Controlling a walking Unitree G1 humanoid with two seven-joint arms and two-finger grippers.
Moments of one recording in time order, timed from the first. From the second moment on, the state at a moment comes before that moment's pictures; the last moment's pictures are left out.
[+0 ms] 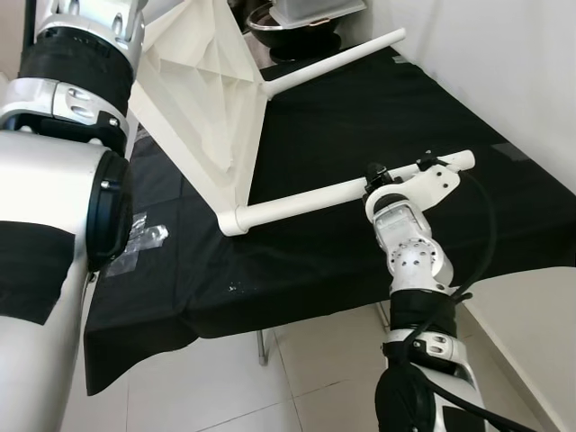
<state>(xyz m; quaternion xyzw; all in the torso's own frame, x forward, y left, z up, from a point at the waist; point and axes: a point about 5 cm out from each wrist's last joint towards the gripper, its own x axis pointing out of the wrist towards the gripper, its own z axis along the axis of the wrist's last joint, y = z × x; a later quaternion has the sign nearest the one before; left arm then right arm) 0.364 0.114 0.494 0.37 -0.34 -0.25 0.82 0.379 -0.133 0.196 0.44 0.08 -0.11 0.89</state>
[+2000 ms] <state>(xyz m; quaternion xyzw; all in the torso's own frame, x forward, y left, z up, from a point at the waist) 0.364 0.106 0.469 0.35 -0.32 -0.39 0.79 0.303 -0.316 0.251 0.12 -0.06 -0.38 0.92</state>
